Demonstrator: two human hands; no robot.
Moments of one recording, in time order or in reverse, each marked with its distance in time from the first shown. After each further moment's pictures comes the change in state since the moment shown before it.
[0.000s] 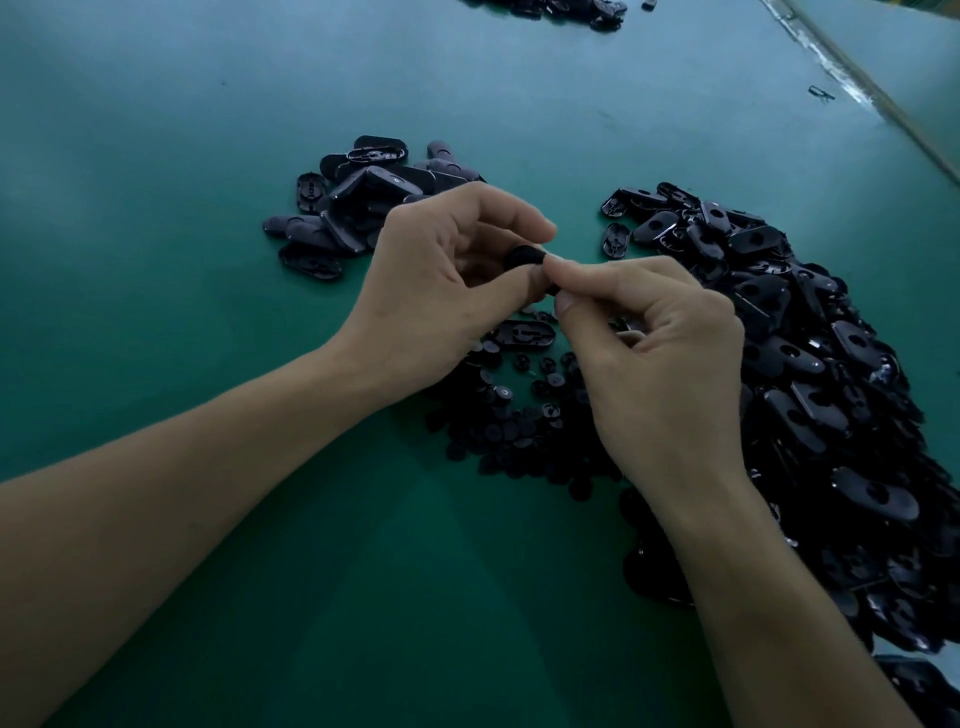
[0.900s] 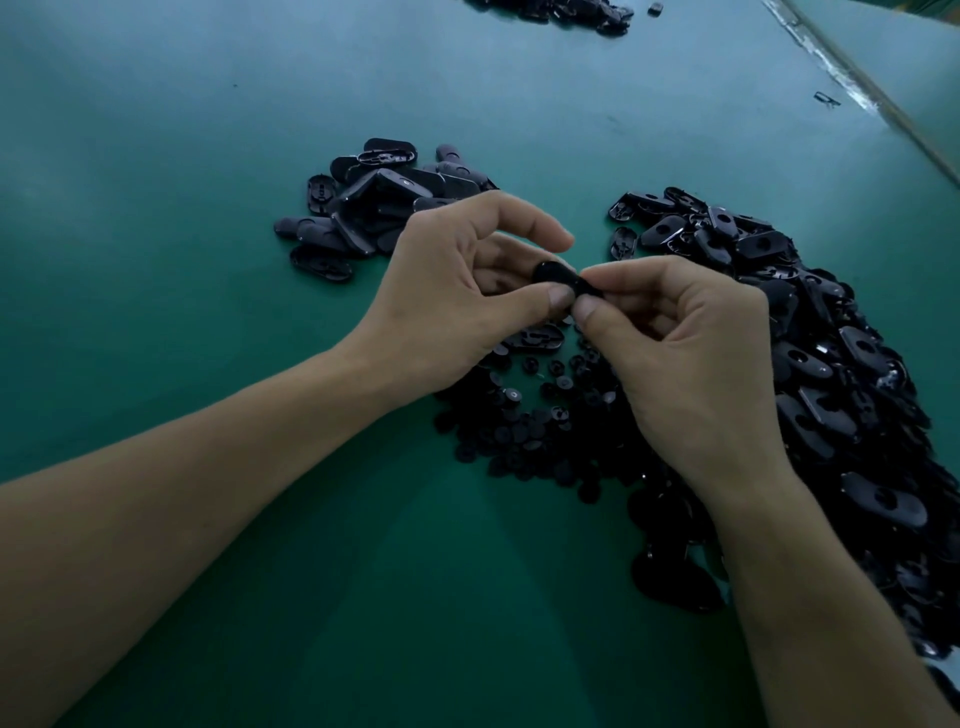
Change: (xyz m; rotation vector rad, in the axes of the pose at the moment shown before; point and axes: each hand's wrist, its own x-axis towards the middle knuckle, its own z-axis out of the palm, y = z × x) left_hand -0.002 -0.002 0.000 -0.106 -0.056 -0.101; right_hand 0.010 0.007 -0.013 0.114 -0.119 0.081
